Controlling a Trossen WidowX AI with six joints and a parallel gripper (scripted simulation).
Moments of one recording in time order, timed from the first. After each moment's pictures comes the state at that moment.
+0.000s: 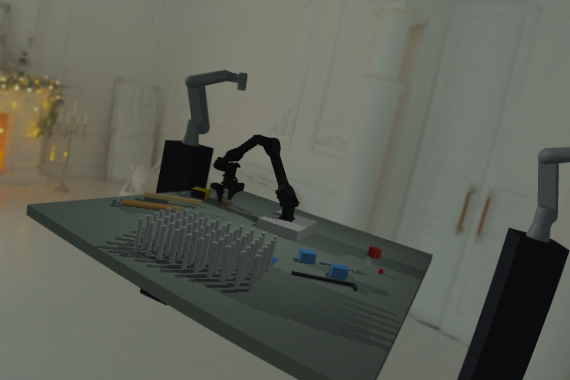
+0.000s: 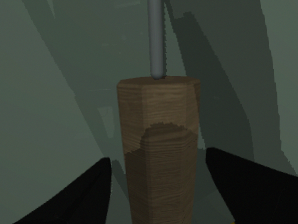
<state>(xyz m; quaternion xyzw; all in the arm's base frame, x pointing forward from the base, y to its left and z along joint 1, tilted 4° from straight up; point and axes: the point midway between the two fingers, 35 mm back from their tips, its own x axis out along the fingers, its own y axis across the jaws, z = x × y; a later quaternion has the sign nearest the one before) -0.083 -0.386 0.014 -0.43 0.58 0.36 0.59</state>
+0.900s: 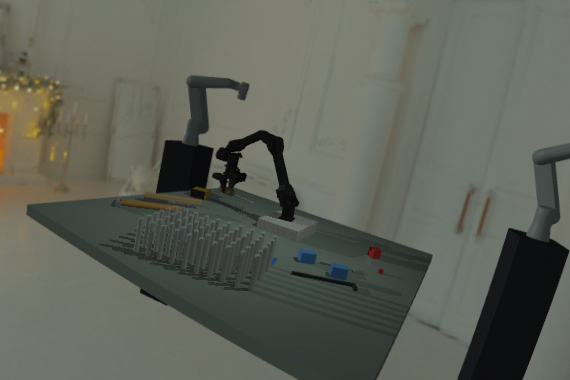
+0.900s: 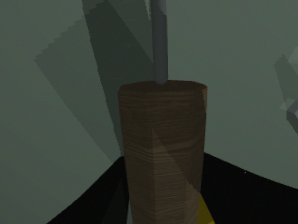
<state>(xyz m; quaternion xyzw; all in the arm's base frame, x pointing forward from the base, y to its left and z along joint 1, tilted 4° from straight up) -0.086 -0.382 0.065 -0.43 0.58 0.36 0.59</state>
